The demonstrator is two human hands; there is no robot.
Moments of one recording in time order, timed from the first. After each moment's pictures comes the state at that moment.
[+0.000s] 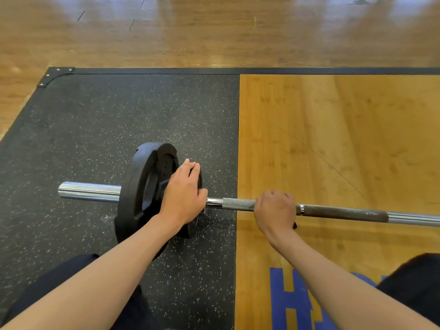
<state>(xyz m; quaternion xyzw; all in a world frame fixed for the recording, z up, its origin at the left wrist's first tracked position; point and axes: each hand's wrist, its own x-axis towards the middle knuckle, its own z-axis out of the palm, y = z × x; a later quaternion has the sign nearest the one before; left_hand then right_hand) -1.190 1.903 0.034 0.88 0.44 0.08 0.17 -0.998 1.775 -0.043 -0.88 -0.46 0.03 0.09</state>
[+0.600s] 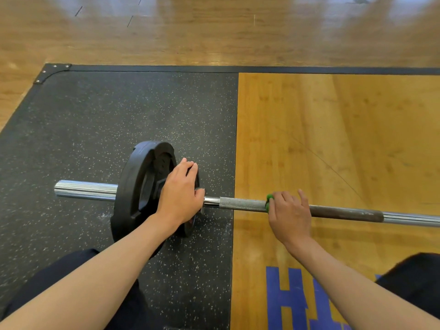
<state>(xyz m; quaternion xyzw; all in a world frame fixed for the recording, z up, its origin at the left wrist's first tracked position) -1.192 1.904 0.029 0.88 0.45 0.07 0.16 -0.969 1.736 -0.045 -0.86 -0.50 -0.01 0.10</state>
